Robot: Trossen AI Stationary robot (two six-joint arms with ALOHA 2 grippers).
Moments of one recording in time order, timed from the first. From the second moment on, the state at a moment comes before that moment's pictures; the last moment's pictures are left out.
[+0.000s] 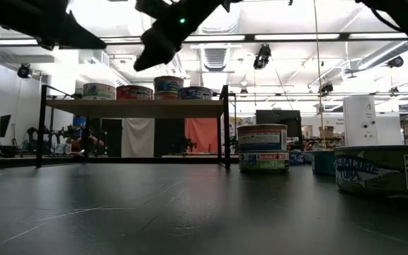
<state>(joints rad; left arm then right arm) -0.50 0.71 0.40 0.04 -1.17 -0.03 -0.07 2.13 1.96 -0.34 0.37 -0.56</state>
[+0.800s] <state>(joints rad) -0.41 0.63 0.44 0.07 -0.90 0.01 -0.09 1.94 1.94 -0.77 0.26 -0.37</state>
